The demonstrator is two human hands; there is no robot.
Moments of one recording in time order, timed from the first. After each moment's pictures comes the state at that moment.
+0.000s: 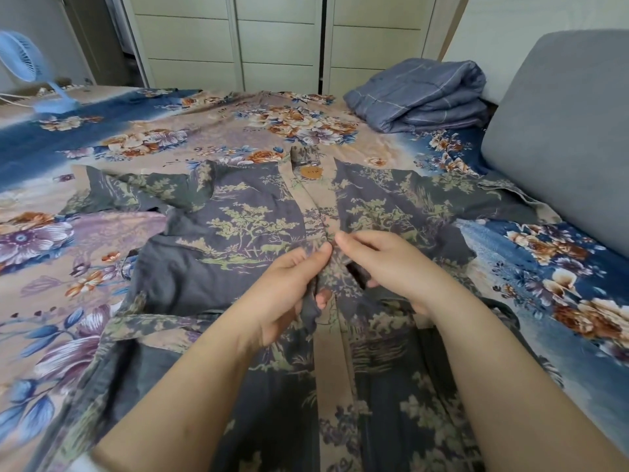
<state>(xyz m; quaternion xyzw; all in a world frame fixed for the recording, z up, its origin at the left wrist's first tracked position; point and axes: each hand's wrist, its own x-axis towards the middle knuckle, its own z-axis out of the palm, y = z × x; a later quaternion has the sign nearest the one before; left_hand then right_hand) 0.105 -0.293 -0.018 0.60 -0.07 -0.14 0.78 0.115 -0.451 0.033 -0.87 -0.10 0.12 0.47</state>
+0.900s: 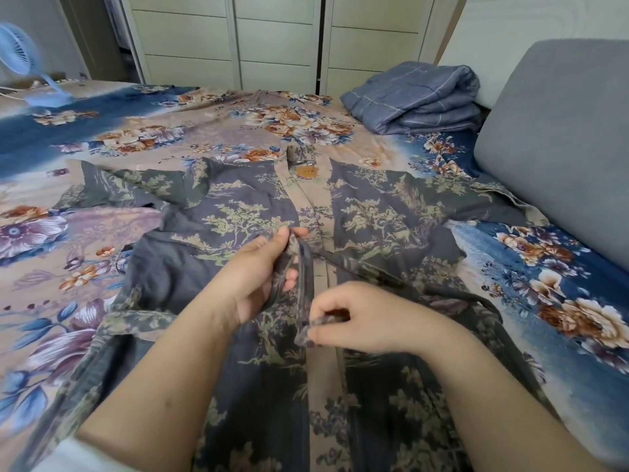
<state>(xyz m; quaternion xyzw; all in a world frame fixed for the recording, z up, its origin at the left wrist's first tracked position) 0.120 -0.270 -0.016 0.56 0.04 -0.12 0.82 0.080 -0.444 0.016 -0.88 -0.31 0.19 0.30</state>
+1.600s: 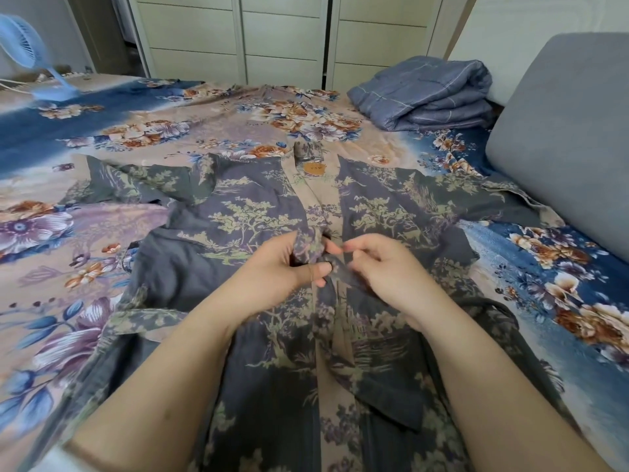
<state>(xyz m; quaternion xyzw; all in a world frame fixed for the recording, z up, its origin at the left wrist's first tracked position) 0.111 -0.272 -0.004 0.74 -0.15 -0.05 0.66 0.116 -0.442 0.011 -0.87 -0.06 0.06 0.49</state>
